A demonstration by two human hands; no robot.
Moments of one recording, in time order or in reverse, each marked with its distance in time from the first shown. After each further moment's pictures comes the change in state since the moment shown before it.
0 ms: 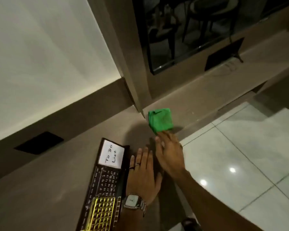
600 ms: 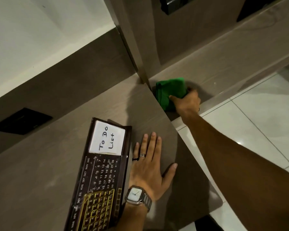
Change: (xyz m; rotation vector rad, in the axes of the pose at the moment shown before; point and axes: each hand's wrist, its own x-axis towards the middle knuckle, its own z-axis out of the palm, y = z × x) left_hand 0.010 -0.017 0.057 -0.020 -0.004 0.027; right_hand 0.132 0.069 0.059 0.261 0.091 0.598
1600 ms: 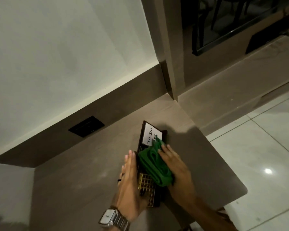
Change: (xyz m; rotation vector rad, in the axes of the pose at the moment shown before) left_hand -0.132 -0.105 -0.102 -0.359 0.070 -0.150; right_hand -0.274 0.047 -0.003 0.021 -0.348 -0.946
